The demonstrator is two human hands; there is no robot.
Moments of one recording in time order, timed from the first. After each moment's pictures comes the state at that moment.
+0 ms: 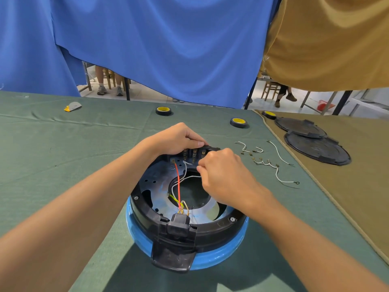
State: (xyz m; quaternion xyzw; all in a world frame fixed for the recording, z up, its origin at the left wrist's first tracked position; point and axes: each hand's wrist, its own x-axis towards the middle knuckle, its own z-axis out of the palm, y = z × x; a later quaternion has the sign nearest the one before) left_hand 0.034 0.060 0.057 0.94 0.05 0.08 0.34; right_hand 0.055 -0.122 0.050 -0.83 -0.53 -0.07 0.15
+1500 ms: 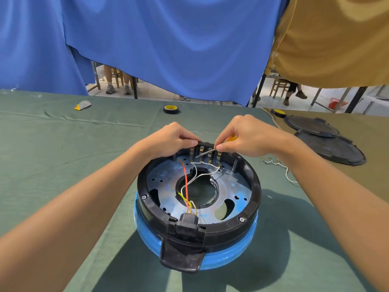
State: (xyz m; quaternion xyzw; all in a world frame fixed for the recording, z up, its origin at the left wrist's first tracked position) left_hand 0.010 0.072 0.053 0.94 0.11 0.11 0.31; right_hand 0.129 -0.111 0.105 -0.81 -0.56 0.04 0.13
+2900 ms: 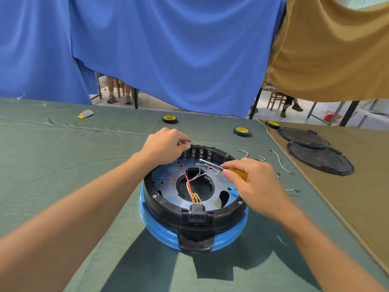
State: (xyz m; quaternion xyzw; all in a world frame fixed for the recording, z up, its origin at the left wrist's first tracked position) left_hand 0.011 0.065 0.052 0.95 0.20 0.20 0.11; right_hand 0.081 -0.174 0.045 -0.82 -0.48 -0.10 0.30
